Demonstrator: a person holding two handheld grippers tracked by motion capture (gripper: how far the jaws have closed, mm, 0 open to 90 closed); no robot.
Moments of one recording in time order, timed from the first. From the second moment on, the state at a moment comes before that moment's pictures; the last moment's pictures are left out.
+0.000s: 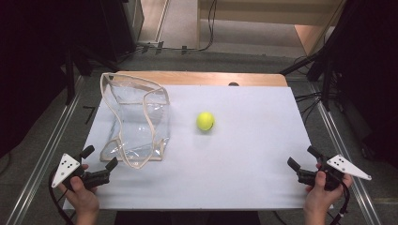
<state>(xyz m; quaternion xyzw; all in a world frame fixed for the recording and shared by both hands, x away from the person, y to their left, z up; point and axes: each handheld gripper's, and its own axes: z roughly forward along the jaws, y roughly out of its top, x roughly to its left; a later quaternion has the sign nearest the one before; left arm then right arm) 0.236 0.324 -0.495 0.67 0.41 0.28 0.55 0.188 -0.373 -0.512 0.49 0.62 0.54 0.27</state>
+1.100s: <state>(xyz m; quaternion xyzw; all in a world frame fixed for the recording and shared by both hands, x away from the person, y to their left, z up) 0.237 0.324 -0.495 0.67 0.41 0.28 0.55 0.232 -0.307 -0.454 0.41 0.71 0.51 0.24</state>
